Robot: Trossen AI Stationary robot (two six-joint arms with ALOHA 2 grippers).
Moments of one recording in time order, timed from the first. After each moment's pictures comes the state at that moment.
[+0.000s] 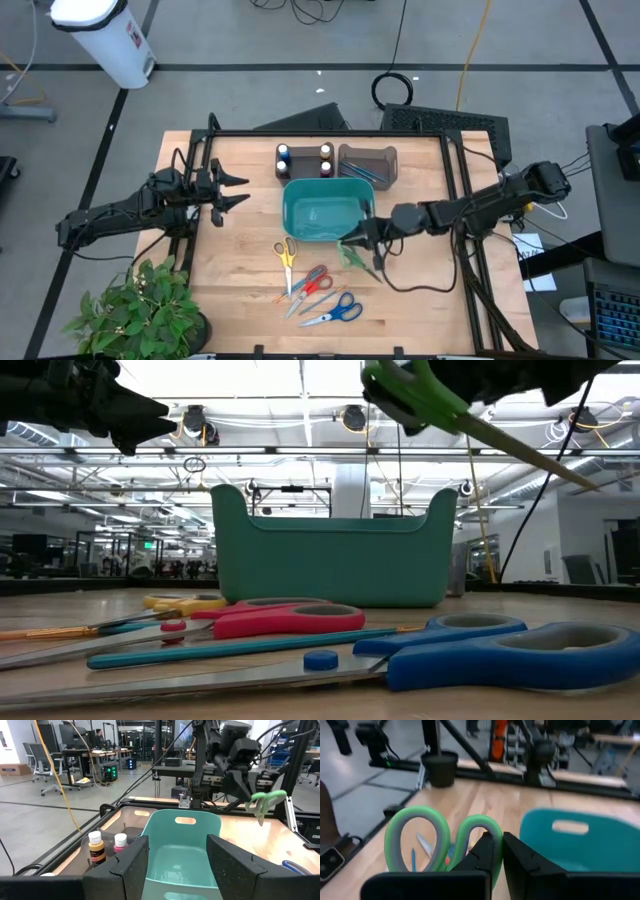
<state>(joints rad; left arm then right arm) 0.29 0.26 0.26 -0.02 0.16 0.00 0.21 1.35 0.69 0.44 0.01 -0.03</state>
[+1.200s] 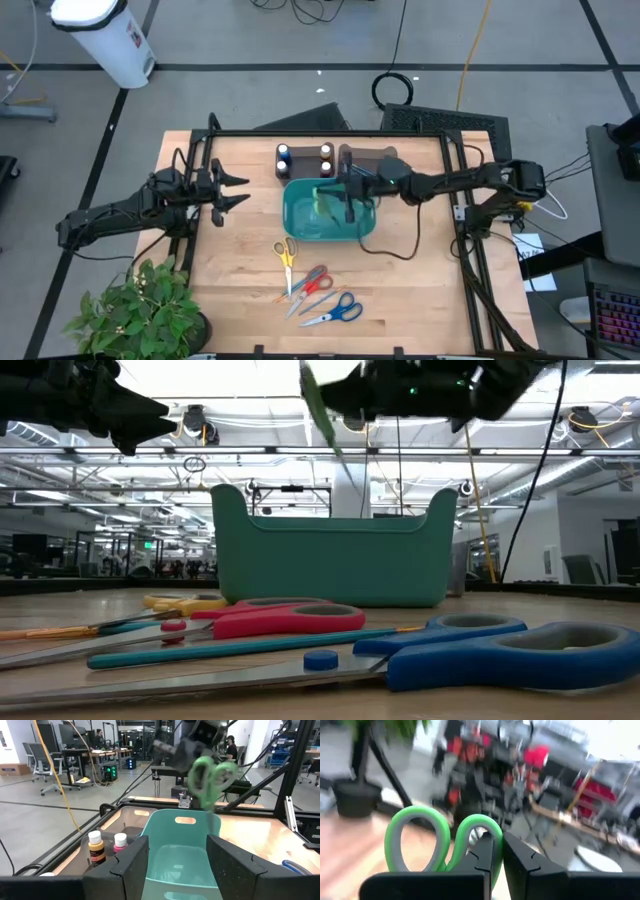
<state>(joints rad) 0.29 0.26 0.26 -0.02 0.16 0.00 -0.15 1.54 0.86 0.74 -0.21 -0.38</state>
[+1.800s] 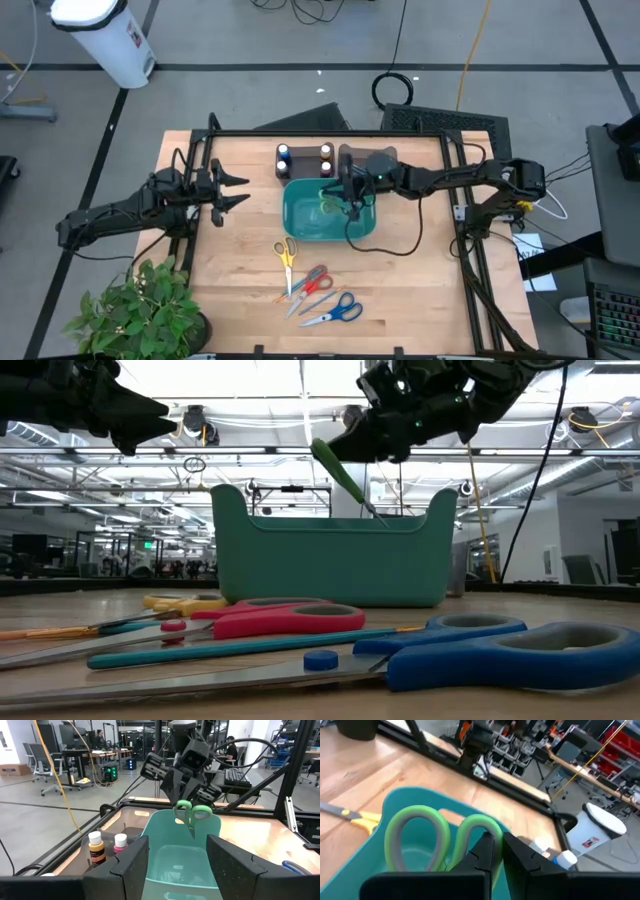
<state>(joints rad) 0.29 0.25 0.26 -0.02 0.16 0.00 -0.20 1.54 0.87 0.41 -0.20 -0.52</state>
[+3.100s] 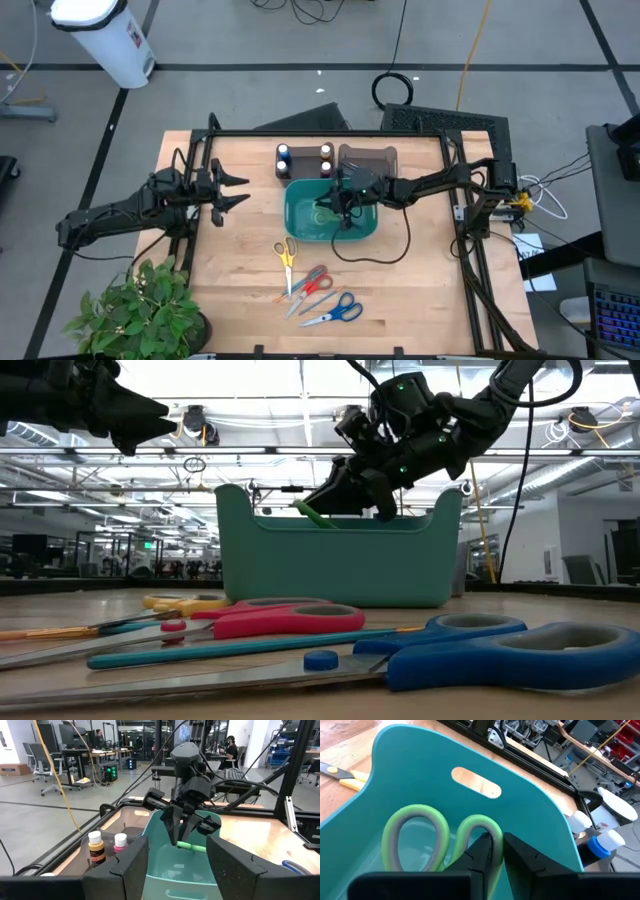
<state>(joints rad) 0.29 0.26 0.26 -0.03 0.16 0.00 -0.16 1.75 0.86 0.54 -0.13 -0.54</state>
